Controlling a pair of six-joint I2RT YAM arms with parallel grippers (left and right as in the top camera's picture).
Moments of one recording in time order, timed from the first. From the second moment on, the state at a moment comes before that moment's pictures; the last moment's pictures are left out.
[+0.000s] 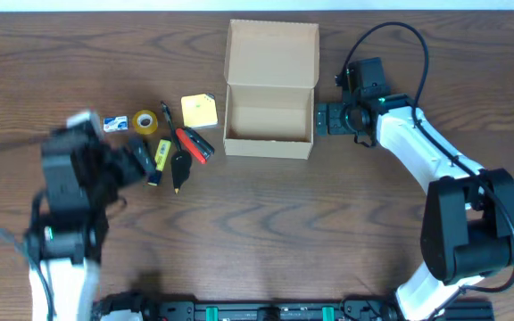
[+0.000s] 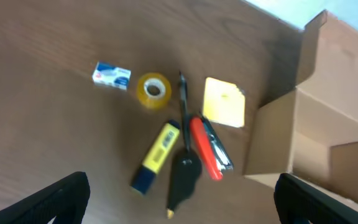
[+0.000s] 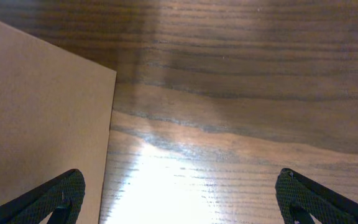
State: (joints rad) left arm 0.07 0.97 0.92 -0.69 0.09 -0.34; right arm 0.20 1.84 1.23 -0.51 -0.03 0.18
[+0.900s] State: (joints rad) left arm -0.16 1.71 1.21 -0.47 0.06 -0.04; right arm 0.20 1.84 1.23 -0.51 -0.03 0.18
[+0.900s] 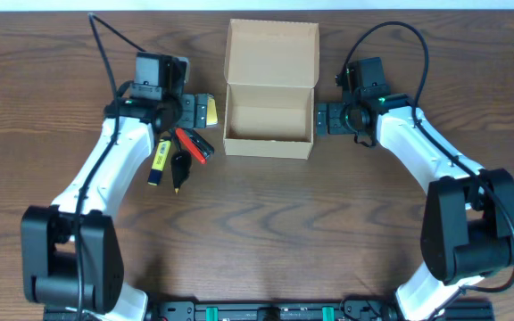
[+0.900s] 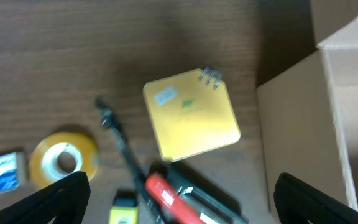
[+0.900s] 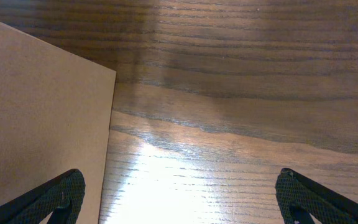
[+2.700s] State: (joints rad) left arm -0.21 2.06 1.35 -0.37 -0.01 -0.21; right arm 0.20 1.84 1.23 -0.51 -0.03 0.18
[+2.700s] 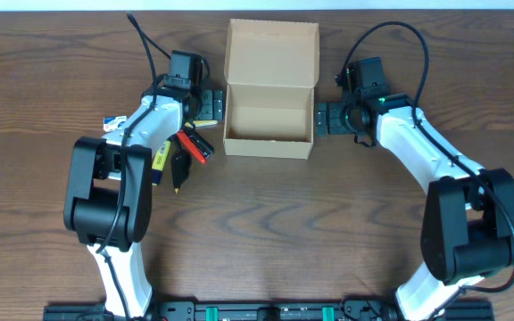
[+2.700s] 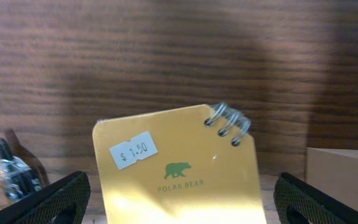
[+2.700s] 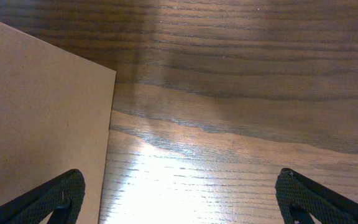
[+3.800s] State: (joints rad) left arm -0.21 2.09 1.41 -0.46 -0.06 -0.29; right arm 0.20 1.84 1.23 -0.51 -0.03 0.18
